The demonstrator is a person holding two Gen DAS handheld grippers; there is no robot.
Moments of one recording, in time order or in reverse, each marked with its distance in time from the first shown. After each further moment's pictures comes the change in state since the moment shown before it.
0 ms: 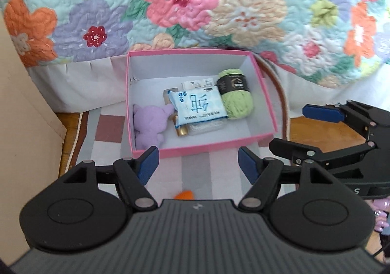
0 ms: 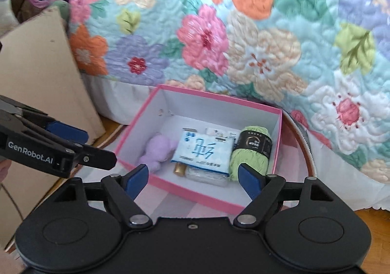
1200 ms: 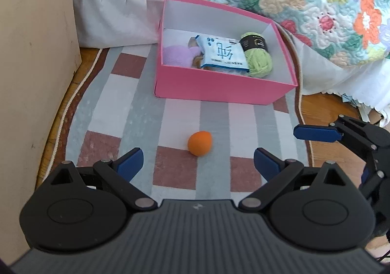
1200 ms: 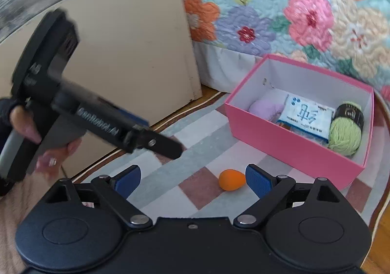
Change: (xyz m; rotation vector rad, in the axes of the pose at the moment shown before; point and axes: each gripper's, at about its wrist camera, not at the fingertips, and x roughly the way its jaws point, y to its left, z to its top) left arm 0.018 0.056 -0.133 -0.146 -0.032 -0.017; right arm 0.007 0.069 -0.098 -0.128 0.007 0.320
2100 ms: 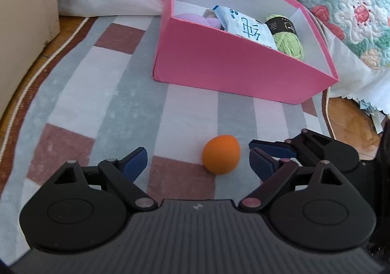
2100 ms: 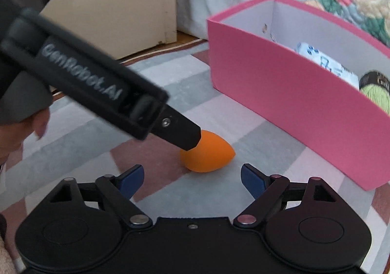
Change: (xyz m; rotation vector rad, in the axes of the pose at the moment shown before) left arm 0.116 0.030 -0.014 -0.054 -0.016 -0.045; right arm 0.140 -0.031 -0.049 -0.116 0.102 -0.127
